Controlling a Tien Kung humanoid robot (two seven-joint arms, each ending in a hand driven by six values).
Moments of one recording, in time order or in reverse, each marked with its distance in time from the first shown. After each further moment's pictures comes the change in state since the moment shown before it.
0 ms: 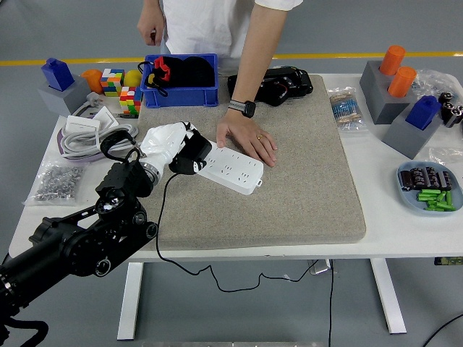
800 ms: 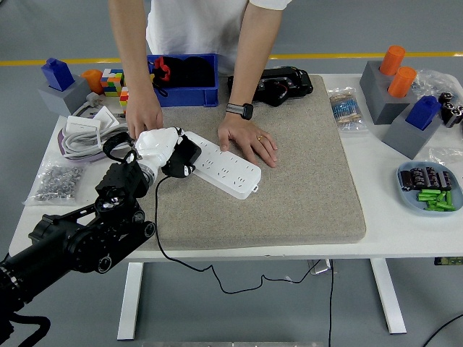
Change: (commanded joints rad) left arm -0.018 -0.009 0.017 0.088 0.034 -0.016 0.012; right arm -0.007 0.004 0.003 0.001 -0.001 -0.001 0.001
